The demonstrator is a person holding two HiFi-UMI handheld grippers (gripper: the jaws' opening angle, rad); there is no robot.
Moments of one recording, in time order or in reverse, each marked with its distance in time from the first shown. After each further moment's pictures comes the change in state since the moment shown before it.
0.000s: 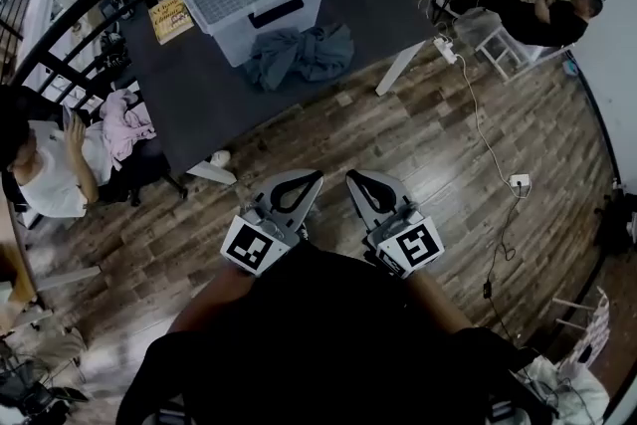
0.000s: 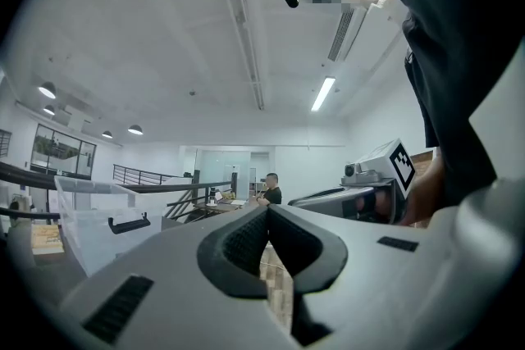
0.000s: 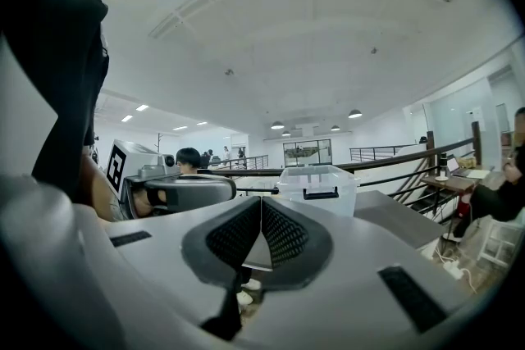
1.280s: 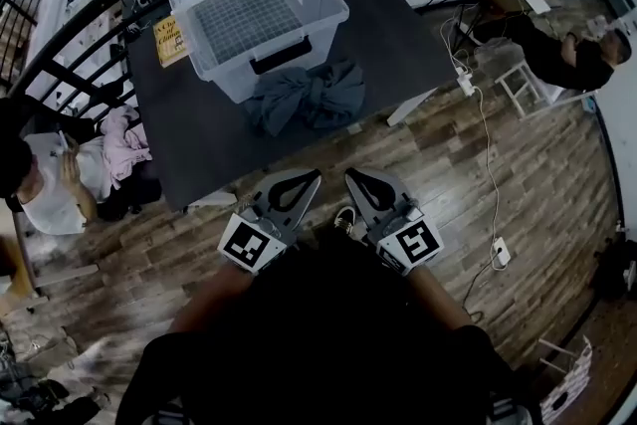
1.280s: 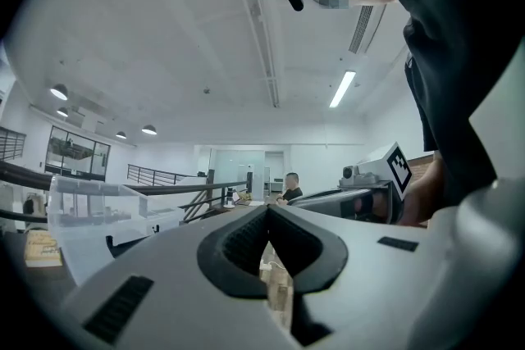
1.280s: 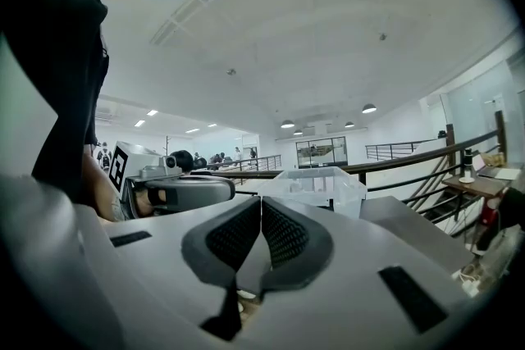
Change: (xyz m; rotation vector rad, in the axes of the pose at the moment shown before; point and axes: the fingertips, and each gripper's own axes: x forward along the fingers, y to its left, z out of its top) left arm 0.110 0.132 0.007 -0.016 0.011 0.091; right arm 0.114 -0.137 0.015 0.002 -0.003 0.119
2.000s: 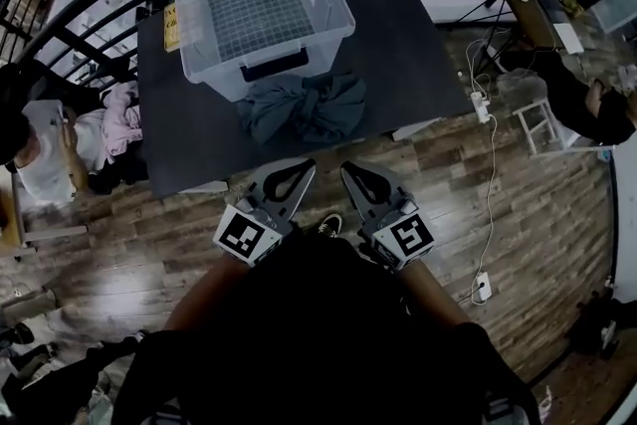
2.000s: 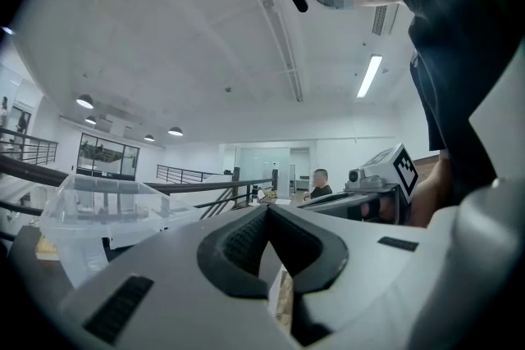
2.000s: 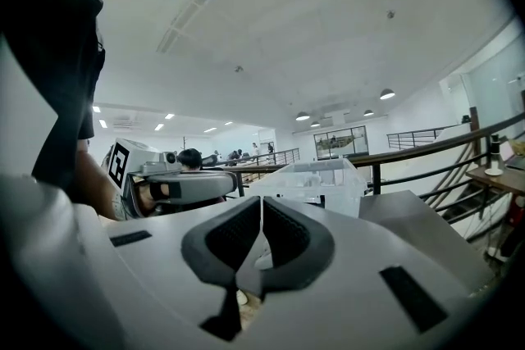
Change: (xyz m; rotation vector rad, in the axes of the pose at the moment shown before) left arm 0.092 0.048 -0.009 -0.003 -0.008 0.202; right arm 0.027 -0.104 -0.017 0.037 0.040 0.159
